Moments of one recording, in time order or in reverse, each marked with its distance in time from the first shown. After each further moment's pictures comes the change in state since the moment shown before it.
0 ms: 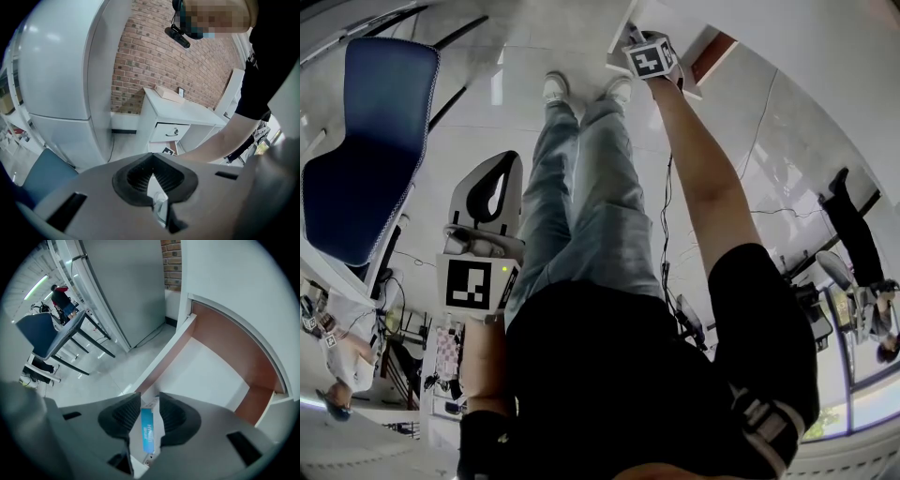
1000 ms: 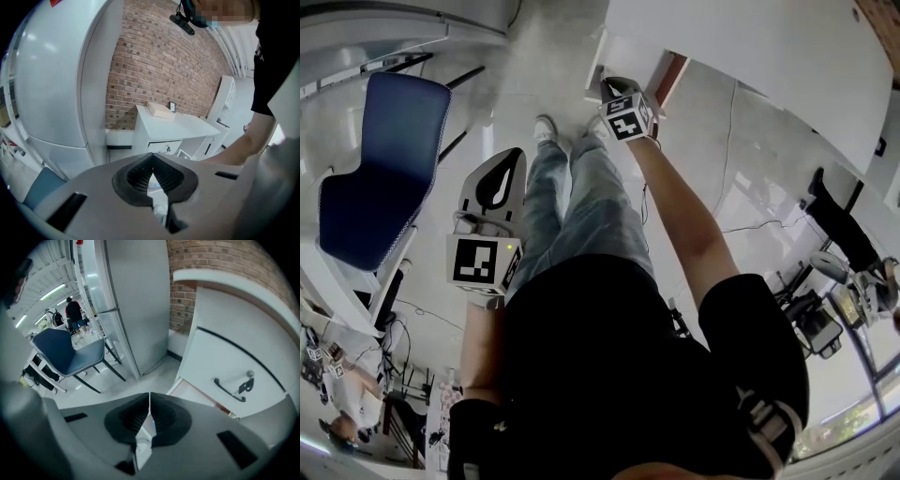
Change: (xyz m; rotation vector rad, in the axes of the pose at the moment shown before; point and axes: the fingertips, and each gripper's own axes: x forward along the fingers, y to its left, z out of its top) left arm -0.040 -0.019 0.077 0.070 -0.149 -0.056; right arm -0.186 0.047 0.072 -0.044 -0.256 -0.035
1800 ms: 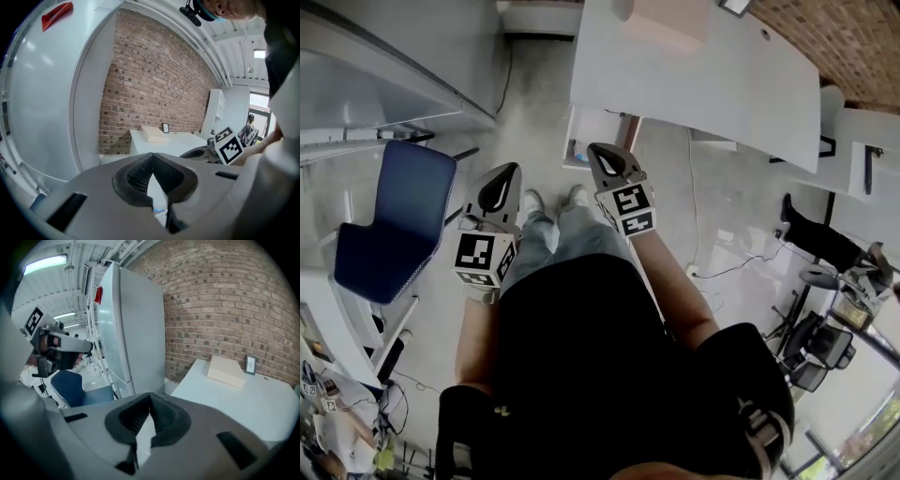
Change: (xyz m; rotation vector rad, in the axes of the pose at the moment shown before) left arm -0.039 -0.023 0.105 0.099 -0.221 -0.068; right arm -0.279 0.032 0.144 0.047 -0.437 -0.048
